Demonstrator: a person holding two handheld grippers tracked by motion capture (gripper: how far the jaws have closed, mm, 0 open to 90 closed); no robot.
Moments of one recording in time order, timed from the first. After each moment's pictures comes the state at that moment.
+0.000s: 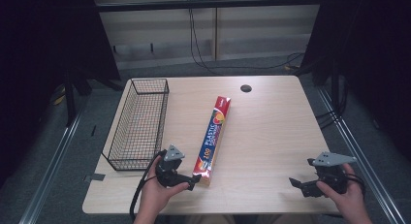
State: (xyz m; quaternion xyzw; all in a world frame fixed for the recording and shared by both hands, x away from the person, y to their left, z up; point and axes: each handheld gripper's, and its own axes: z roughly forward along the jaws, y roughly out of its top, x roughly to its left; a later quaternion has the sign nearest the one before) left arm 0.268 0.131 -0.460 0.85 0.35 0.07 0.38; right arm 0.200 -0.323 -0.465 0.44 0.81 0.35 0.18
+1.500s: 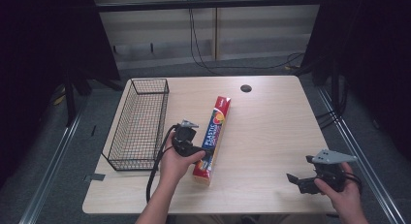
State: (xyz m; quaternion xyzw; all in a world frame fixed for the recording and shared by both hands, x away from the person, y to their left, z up) left arm 0.332 0.082 -0.433 0.83 0.42 0.05 0.37; right arm 0.203 -0.316 -0.461 0.45 0.79 0.37 0.19
